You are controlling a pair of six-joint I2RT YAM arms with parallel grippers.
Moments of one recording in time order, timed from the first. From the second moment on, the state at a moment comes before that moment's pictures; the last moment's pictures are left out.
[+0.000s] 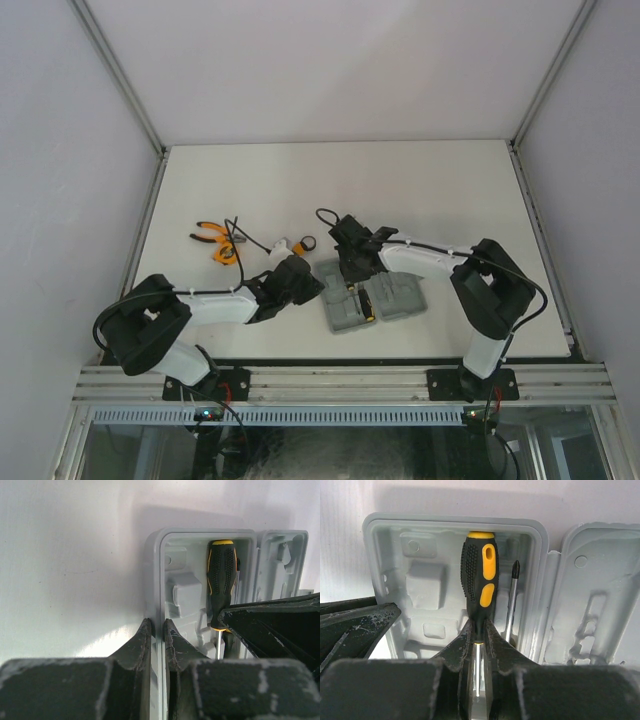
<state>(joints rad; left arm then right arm) -0.86 1.47 0.54 0.16 -0.25 -1.19 0.80 1.78 1.12 -0.53 0.09 0.54</state>
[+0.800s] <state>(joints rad) -0.86 1.47 0.54 0.16 -0.25 -1.17 0.83 1.82 1.14 -0.55 0.14 0.60</state>
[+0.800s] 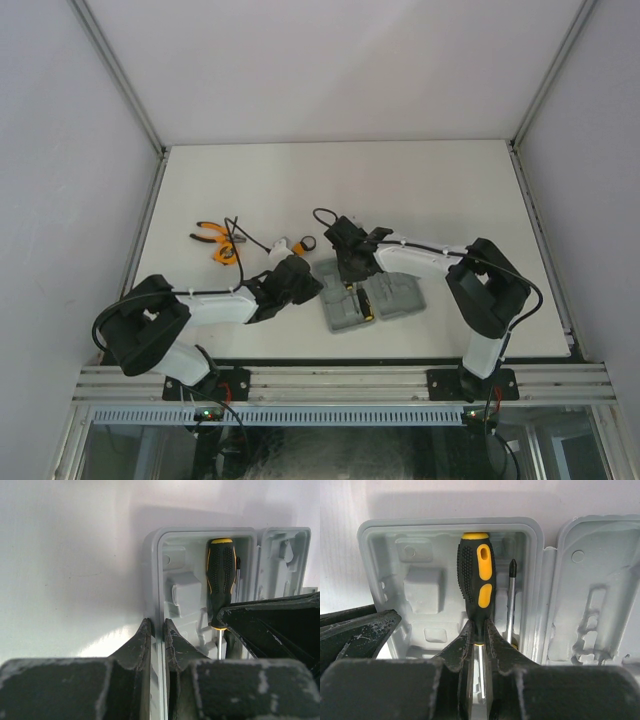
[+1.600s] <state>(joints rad) -0.86 1.44 0.54 0.10 -0.34 -1.13 0.90 1.80 1.08 -0.40 0.26 0.63</state>
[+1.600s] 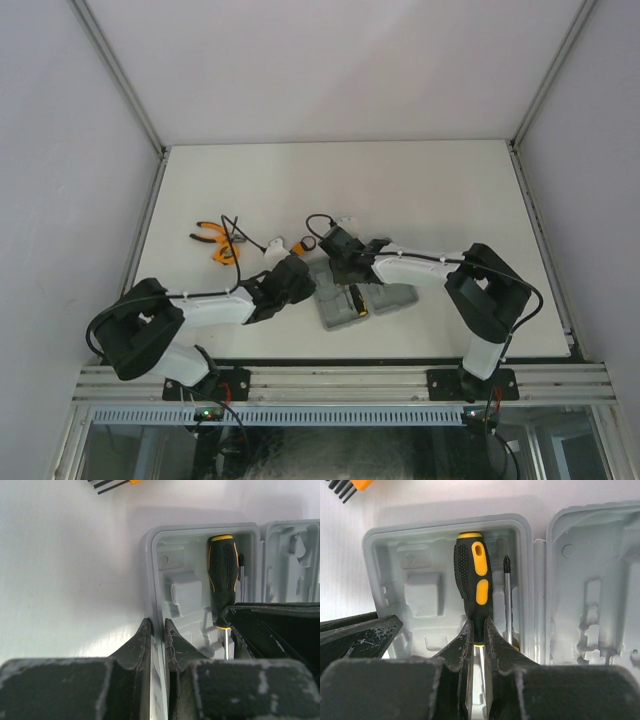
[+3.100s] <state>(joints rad) -0.90 1.09 0.34 -0.14 -0.44 -1.44 0.89 1.12 0.77 -0.63 0.19 0.70</state>
